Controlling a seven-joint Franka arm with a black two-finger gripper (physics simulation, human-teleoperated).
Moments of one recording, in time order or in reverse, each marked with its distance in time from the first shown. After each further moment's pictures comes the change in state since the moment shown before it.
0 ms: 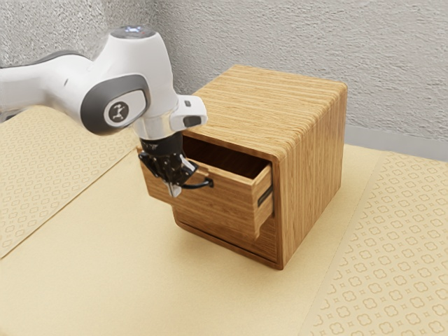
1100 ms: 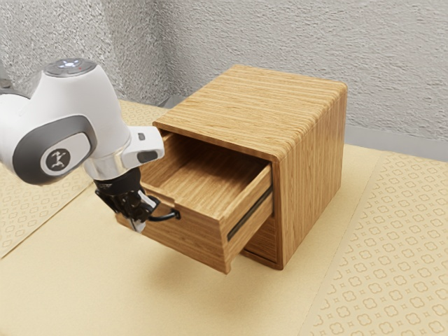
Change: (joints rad) arm -0.029 -0.390 0.007 -0.349 -0.131 0.014 0.005
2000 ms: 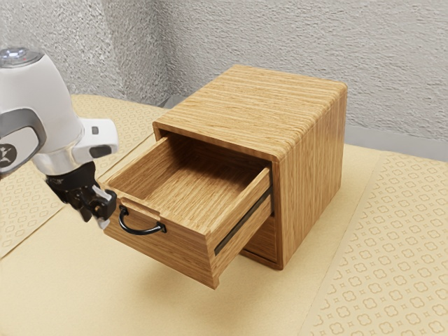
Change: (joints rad) arm -0.019 -0.169 0.106 -0.048 0.083 -0.124 0.047
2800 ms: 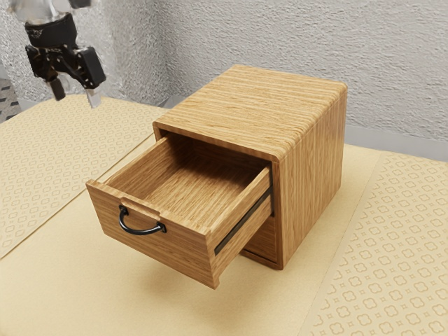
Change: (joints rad) arm -0.037 0.526 0.239 0.893 0.044 -0.486 0.149
